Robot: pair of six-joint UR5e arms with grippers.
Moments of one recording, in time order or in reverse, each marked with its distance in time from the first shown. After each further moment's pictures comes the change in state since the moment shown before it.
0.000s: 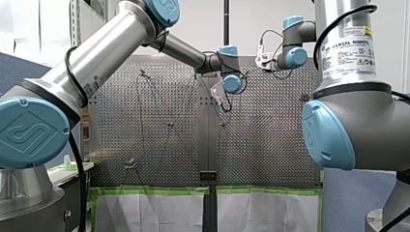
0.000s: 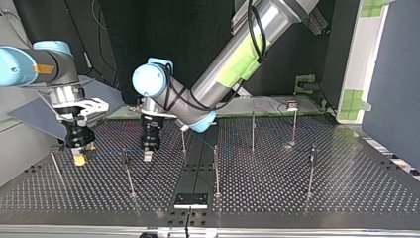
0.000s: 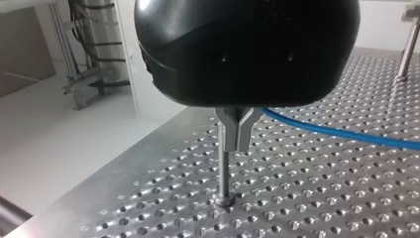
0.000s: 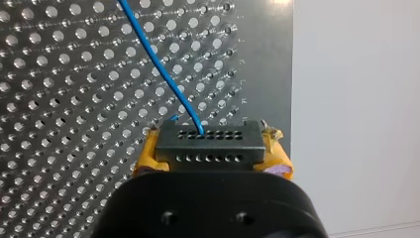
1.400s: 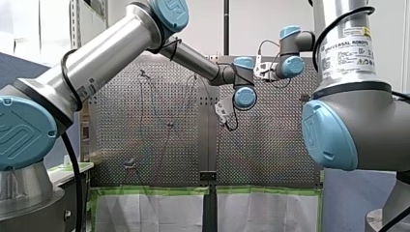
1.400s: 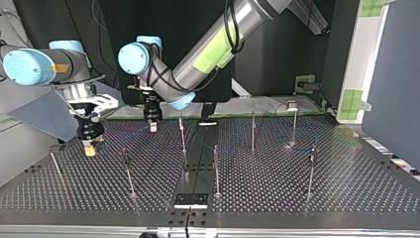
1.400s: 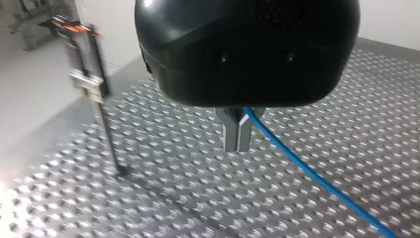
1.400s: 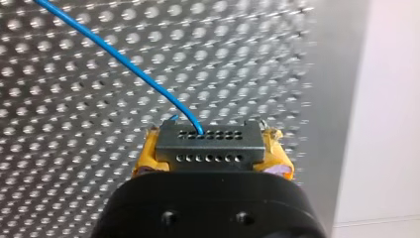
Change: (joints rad) left arm -0.108 -0.067 -0.035 -0.076 -0.254 -0.049; right arm 0.022 0.025 0.055 -0.022 0.072 -0.022
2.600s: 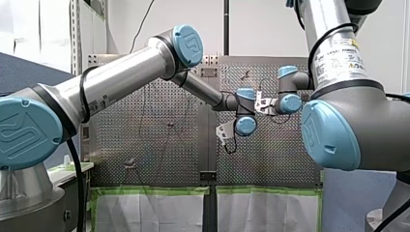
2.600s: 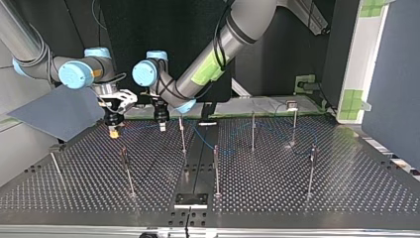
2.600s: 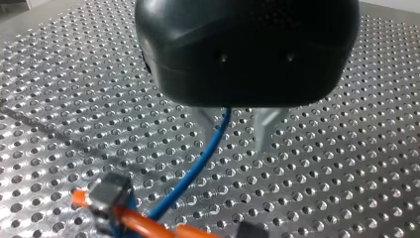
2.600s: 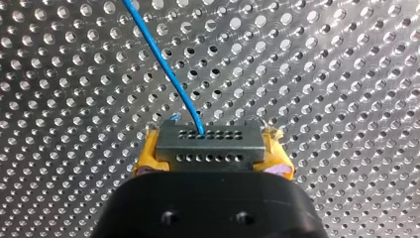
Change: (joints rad) left arm 0.039 -0.240 0.139 0.036 0.013 0.044; right arm -0.001 0.228 0.093 -0.195 0.054 -0.012
